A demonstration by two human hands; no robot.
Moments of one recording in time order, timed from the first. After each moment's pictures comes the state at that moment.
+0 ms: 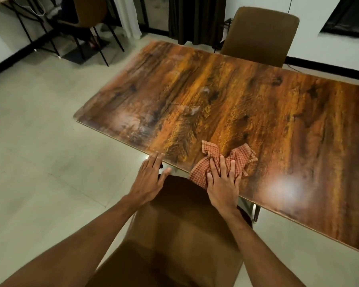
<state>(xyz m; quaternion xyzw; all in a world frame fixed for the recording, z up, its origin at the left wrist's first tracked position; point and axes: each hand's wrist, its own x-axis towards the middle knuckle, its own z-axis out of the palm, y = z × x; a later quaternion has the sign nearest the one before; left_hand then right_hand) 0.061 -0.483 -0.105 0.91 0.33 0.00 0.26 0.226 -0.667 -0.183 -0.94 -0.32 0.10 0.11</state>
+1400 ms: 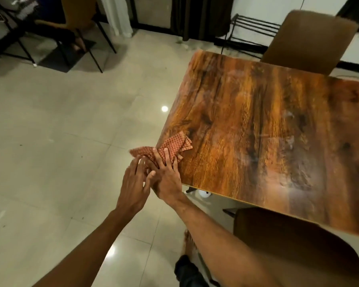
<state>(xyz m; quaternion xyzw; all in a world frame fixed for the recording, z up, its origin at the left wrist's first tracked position) -0.081 -0.002 -0.120 0.89 0.32 0.06 0.31 0.027 -0.079 -0.179 -0.86 -0.48 0.11 0.08</state>
